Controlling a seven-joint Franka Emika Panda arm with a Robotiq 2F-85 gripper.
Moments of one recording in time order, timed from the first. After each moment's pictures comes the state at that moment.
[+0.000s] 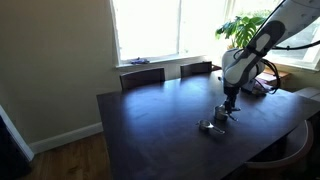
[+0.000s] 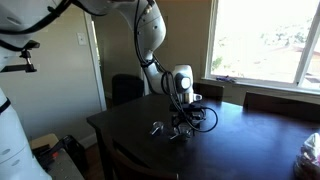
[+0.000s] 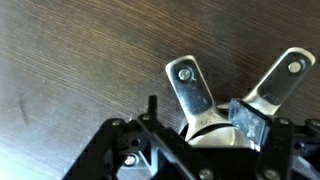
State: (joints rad) arm -0.12 0.76 -0.10 -1.88 -0.28 2.57 -0.37
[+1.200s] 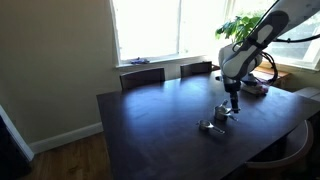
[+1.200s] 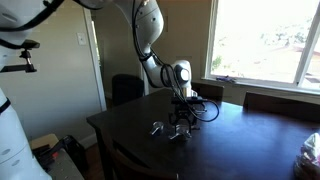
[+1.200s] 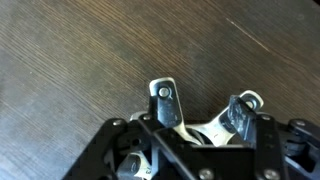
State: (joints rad) arm -0.12 0.71 -0.06 -1.87 -0.32 2.35 -0.58
